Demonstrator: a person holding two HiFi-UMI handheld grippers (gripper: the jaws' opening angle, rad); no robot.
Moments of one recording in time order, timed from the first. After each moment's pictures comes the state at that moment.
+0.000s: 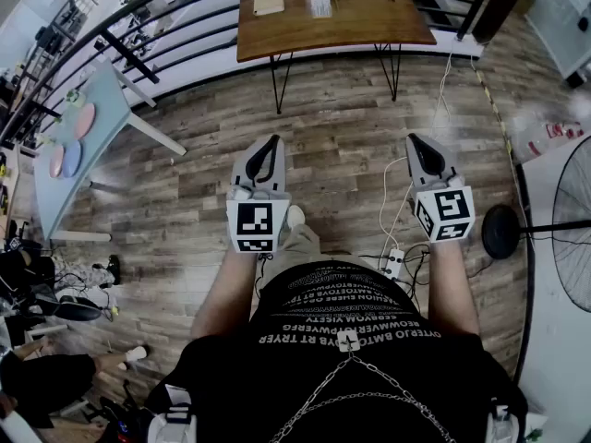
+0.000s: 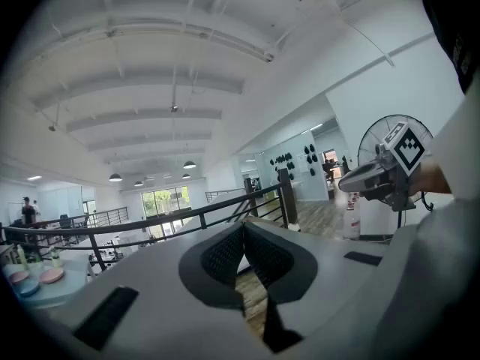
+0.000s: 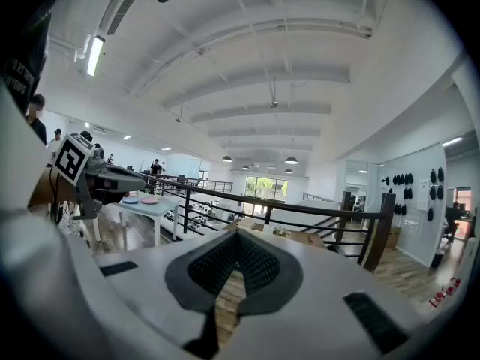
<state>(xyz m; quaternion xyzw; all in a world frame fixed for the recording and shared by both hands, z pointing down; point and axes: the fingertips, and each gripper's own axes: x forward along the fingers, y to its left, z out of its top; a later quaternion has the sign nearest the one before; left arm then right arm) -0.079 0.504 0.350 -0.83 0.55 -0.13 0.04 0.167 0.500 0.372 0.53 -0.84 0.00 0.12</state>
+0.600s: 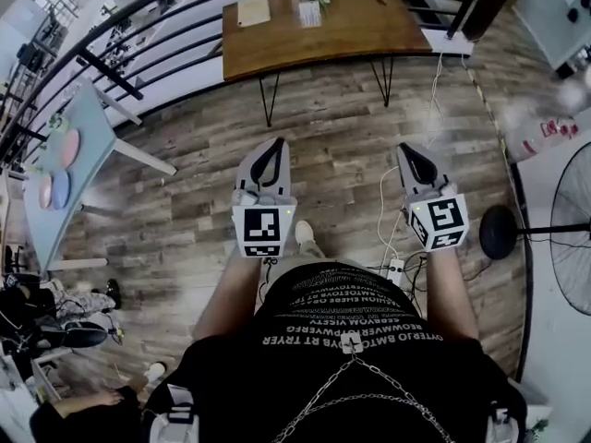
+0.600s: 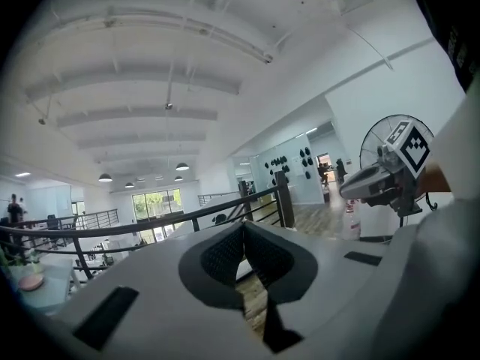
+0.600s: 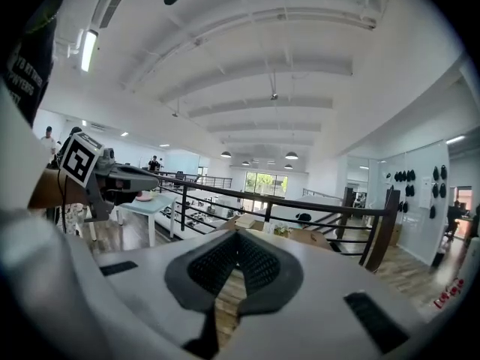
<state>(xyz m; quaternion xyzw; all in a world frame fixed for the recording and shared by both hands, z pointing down) -0.073 0.406 0.357 -0.84 0.52 -0.12 0.05 0.144 0.425 0.388 0.53 -0.84 0.01 0.13</state>
